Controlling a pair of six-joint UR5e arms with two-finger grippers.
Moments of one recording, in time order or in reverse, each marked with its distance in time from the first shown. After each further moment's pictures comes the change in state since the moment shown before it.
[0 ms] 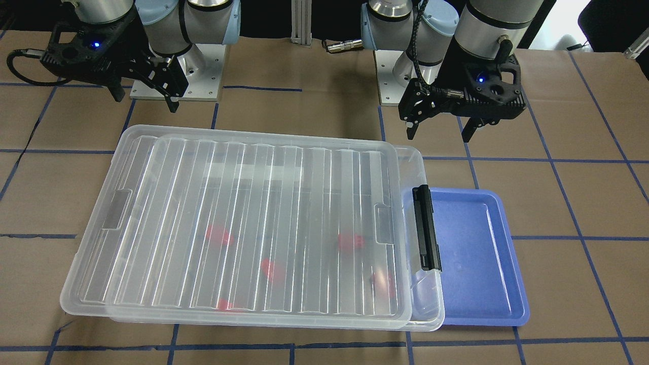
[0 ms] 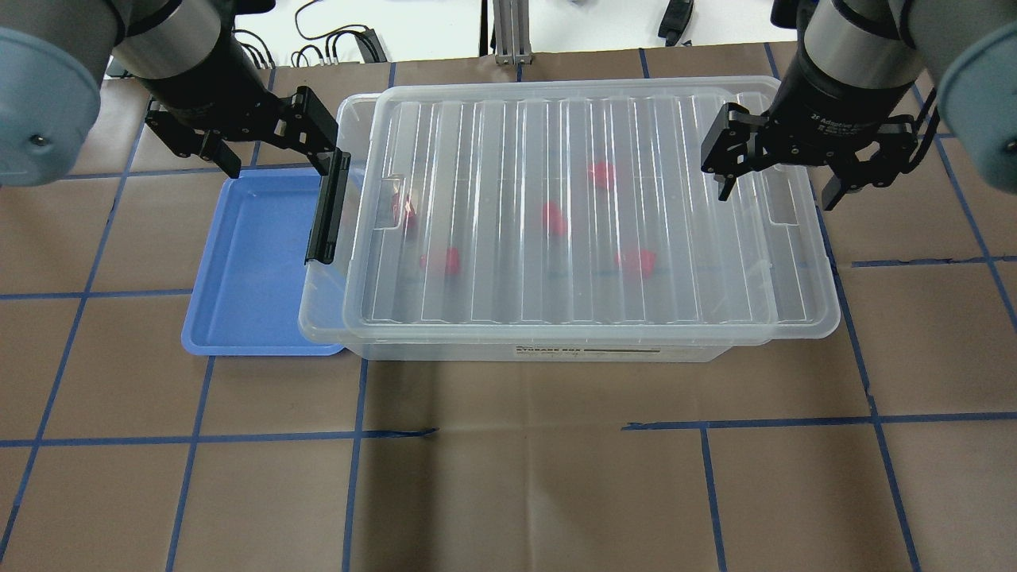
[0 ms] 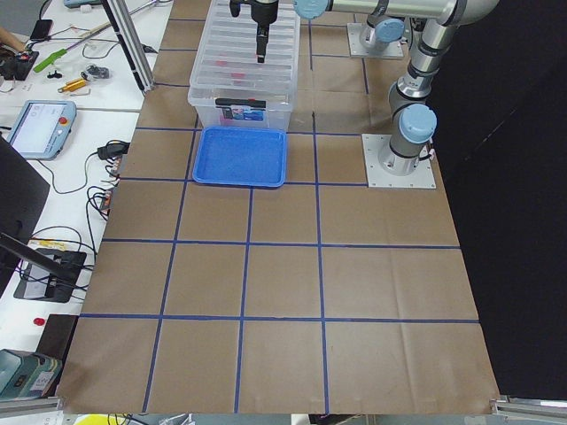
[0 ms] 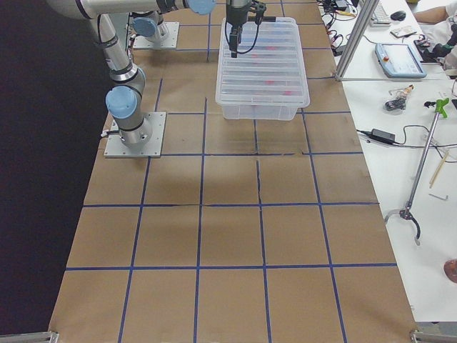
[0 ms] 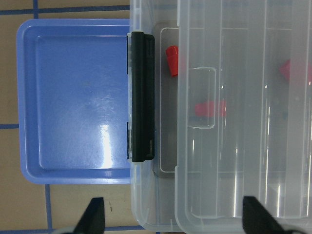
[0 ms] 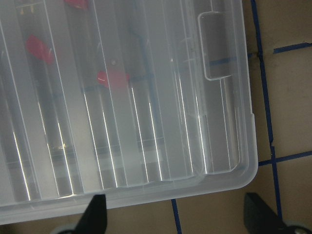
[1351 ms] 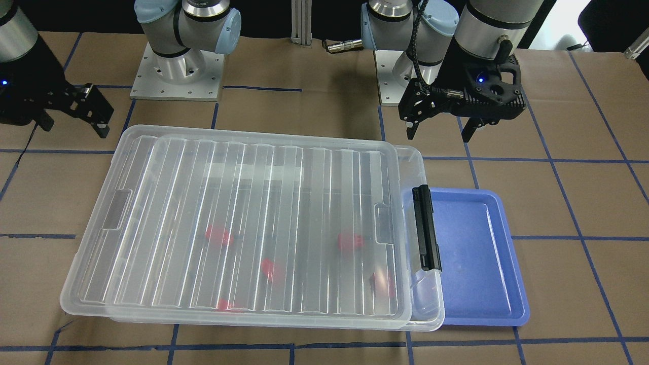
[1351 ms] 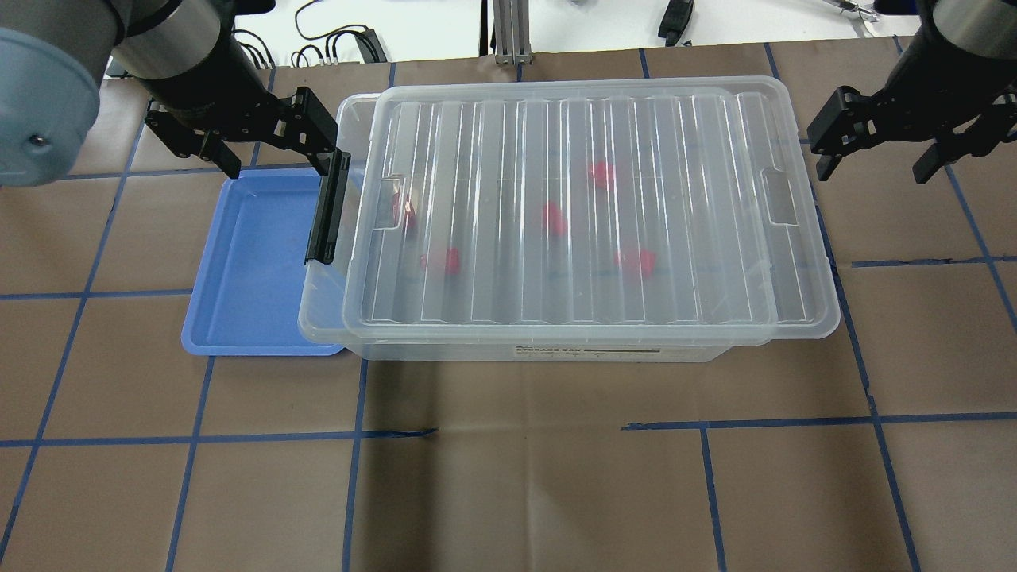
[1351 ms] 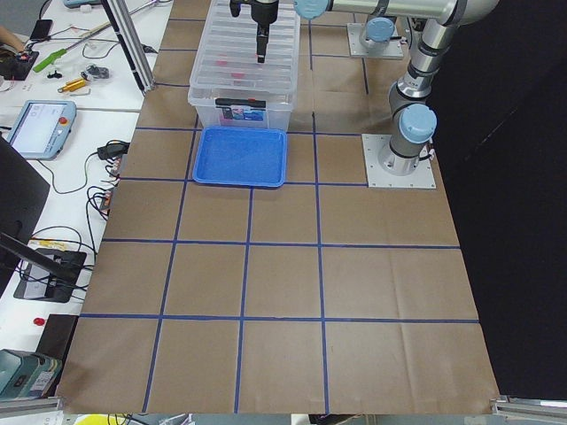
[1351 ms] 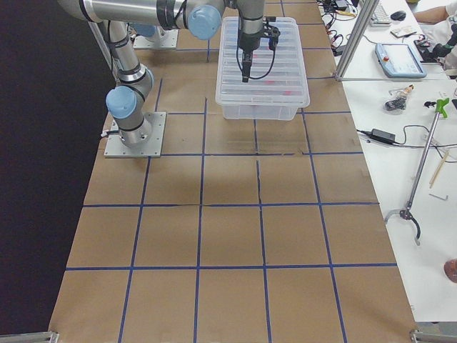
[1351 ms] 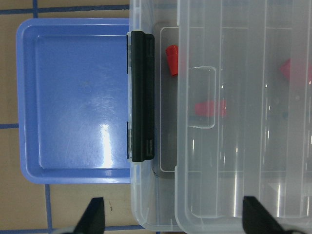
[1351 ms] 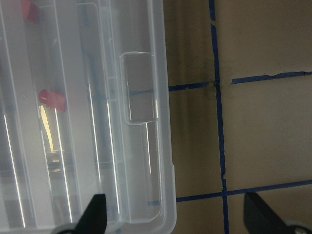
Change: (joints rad) left arm 0.000 0.000 0.000 -0.002 0.000 0.000; right arm -0.251 0.084 0.011 -0.083 0.005 -0.326
